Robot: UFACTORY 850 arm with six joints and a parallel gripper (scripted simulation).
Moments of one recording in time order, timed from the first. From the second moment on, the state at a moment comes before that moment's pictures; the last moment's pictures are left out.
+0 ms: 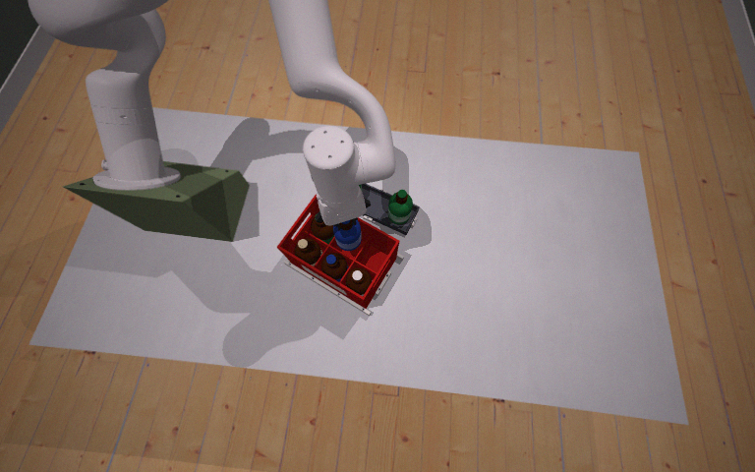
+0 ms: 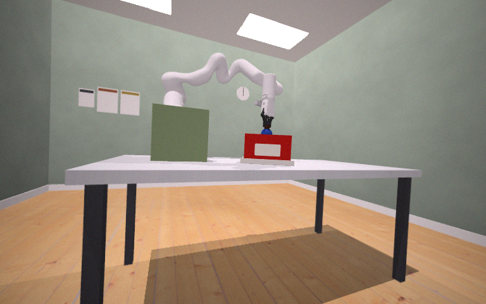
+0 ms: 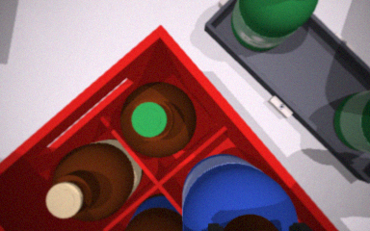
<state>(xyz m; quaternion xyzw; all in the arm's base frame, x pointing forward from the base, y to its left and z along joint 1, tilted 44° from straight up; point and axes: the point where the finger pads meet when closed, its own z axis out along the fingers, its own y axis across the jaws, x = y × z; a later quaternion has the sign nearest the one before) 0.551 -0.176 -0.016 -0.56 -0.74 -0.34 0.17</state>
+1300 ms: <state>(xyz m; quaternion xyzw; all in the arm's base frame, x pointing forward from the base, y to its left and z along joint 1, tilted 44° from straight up) 0.556 -0.149 -0.044 -0.56 -0.74 -0.34 0.17</state>
